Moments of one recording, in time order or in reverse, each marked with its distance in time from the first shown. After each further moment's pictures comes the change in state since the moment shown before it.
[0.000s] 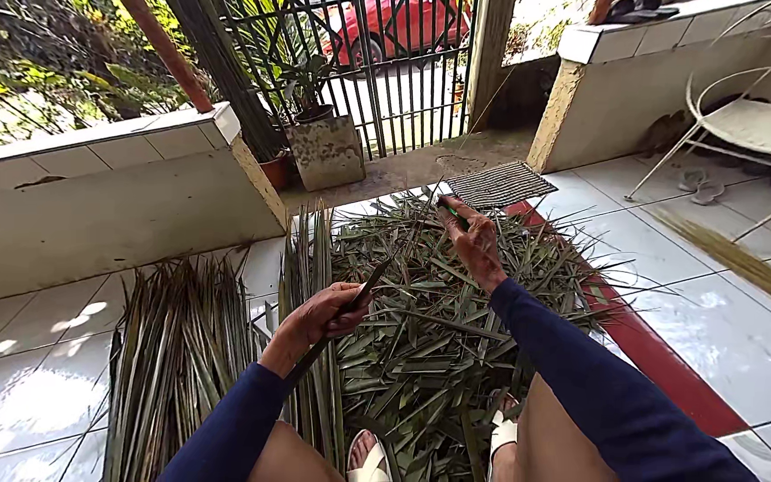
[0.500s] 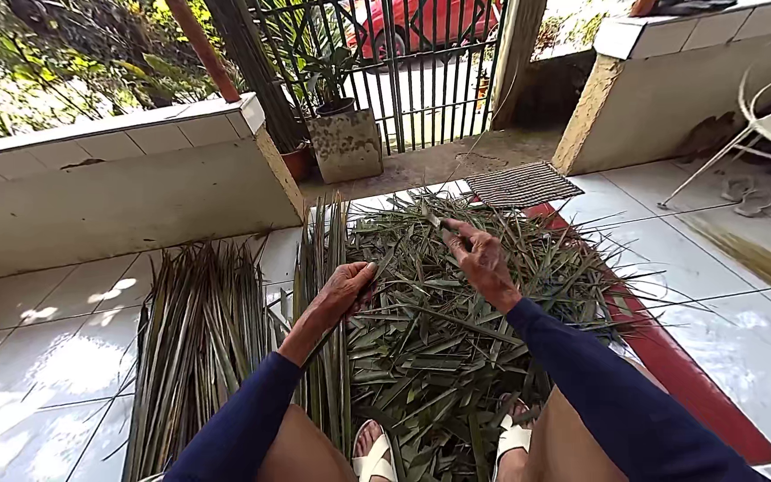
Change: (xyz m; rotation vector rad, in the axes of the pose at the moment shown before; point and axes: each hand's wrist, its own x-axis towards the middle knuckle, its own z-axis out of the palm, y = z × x) left_hand 0.002 0.003 0.010 0.400 0.560 0.178; right_hand -0.032 -0.022 0.007 -0.016 -0.204 0.022
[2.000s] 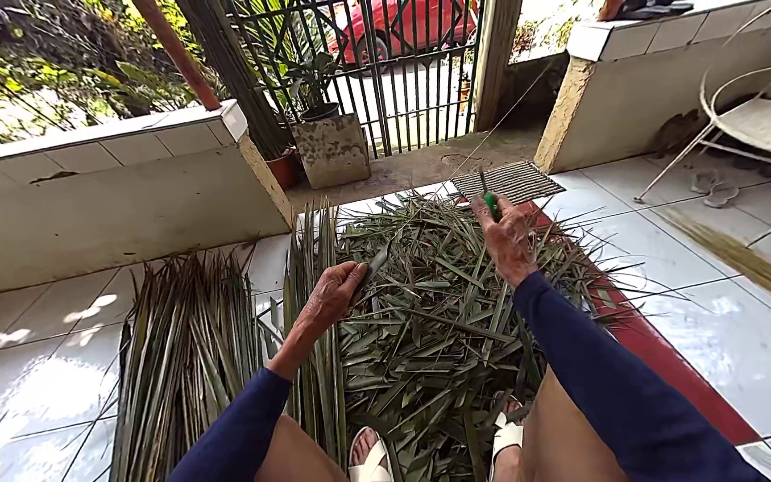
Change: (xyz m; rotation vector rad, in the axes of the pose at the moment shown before) left_hand -0.002 0.012 0.009 0.319 0.114 0.186; right_hand 0.035 0.035 -0.042 0.077 0.255 0.177
